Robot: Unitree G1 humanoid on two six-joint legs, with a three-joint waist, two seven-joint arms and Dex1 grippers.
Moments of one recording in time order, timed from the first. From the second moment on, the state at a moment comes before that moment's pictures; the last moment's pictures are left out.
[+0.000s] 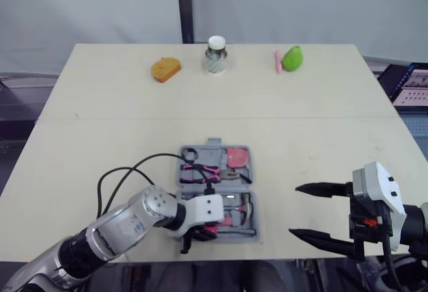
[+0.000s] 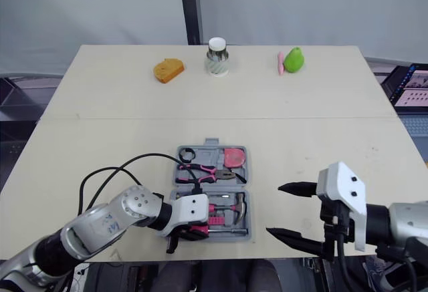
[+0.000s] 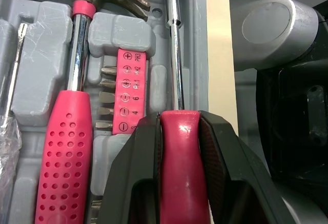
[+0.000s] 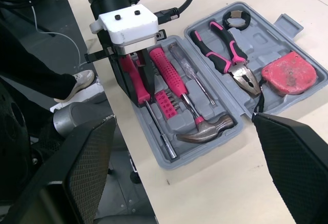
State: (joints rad) left arm -0.42 0.74 -0.67 -0.61 -0.19 0.99 -0.80; right arm 0.32 -1.05 -0.63 -0.88 1.03 0.82 0.89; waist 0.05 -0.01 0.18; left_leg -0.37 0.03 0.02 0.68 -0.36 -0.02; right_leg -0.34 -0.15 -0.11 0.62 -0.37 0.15
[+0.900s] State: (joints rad) left arm -0.38 0.74 -0.42 -0.61 -0.35 0.99 -0.90; right arm 0.28 -1.05 -0.62 -0.88 1.05 0.81 0.88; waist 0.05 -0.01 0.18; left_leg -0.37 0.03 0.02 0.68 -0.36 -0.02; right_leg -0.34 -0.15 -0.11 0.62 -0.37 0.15
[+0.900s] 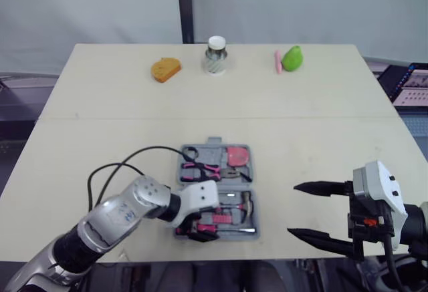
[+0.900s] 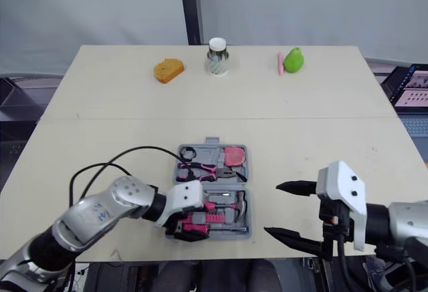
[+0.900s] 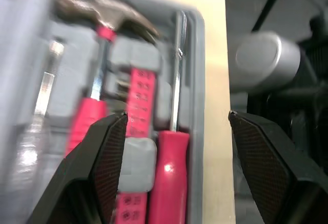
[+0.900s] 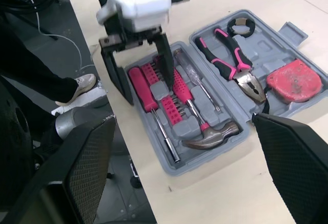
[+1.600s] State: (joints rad) left arm -0.08 0.66 -0.36 -0.29 -0.23 0.37 -1.00; right arm 0.21 -1.05 -0.52 -0.83 0.99 0.79 0.88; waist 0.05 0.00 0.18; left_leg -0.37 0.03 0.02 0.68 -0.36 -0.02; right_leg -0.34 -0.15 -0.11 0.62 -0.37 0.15
